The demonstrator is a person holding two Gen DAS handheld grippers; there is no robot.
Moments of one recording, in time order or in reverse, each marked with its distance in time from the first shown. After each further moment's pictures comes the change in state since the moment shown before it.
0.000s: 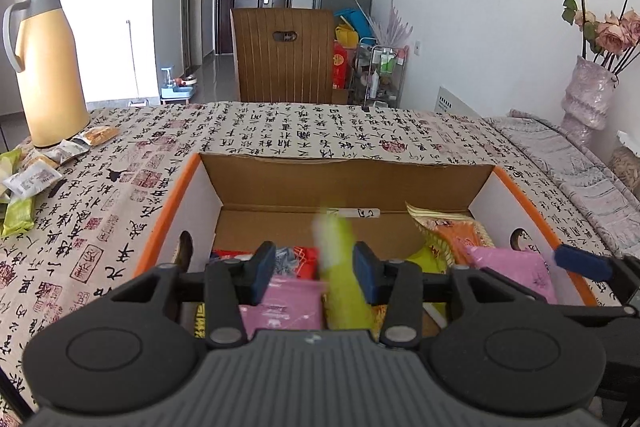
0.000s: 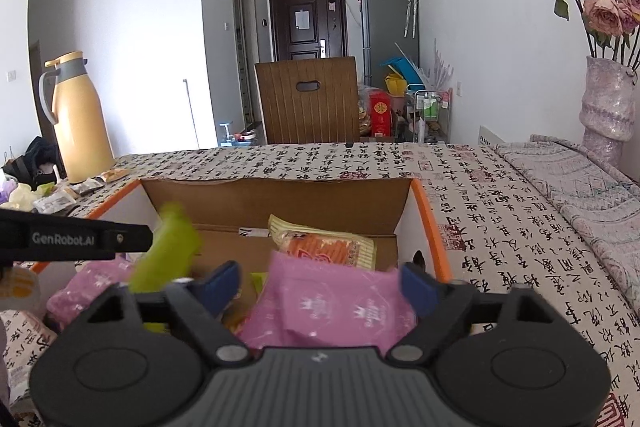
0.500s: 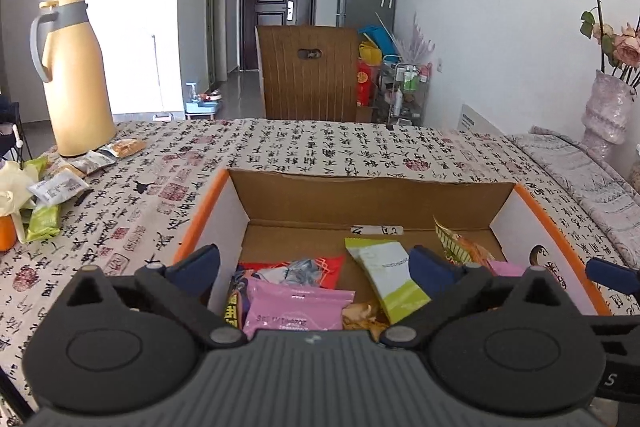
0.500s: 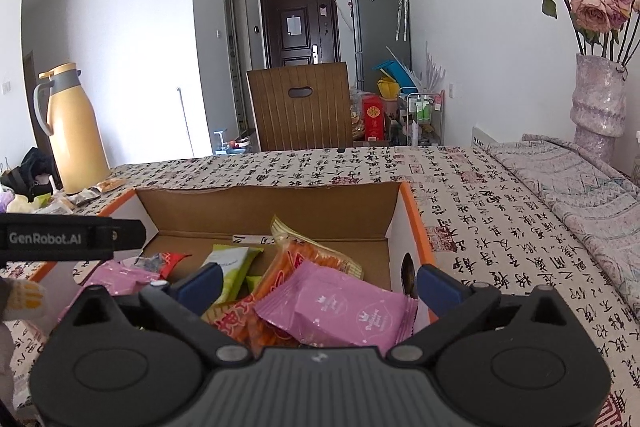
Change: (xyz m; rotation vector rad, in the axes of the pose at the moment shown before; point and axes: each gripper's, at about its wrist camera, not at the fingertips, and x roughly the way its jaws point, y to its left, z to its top) left arm -0.008 0.001 0.003 -0.017 -0.052 0.082; right arm -0.009 -0.002 0.002 0.021 -0.018 -0.011
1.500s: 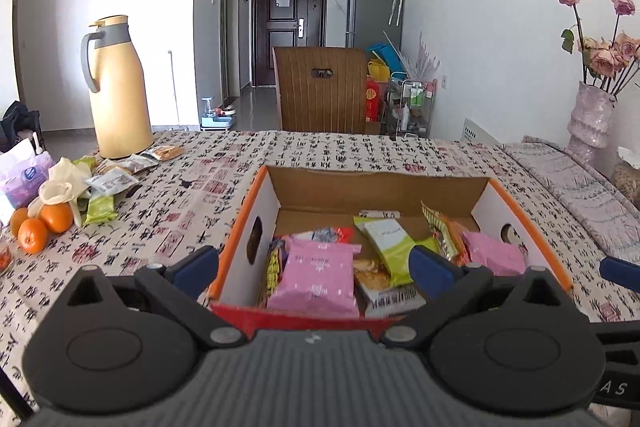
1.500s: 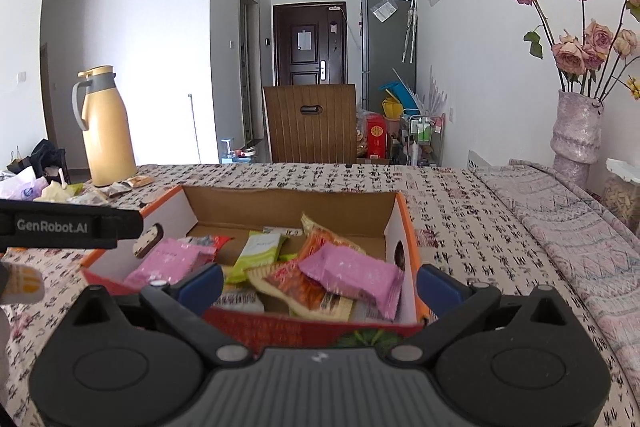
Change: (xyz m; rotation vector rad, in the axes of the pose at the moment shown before) left arm -0.101 0.010 -0.032 -0.004 -0.050 0.028; right arm -0.102 0.024 -0.019 -0.058 -0.042 -0.006
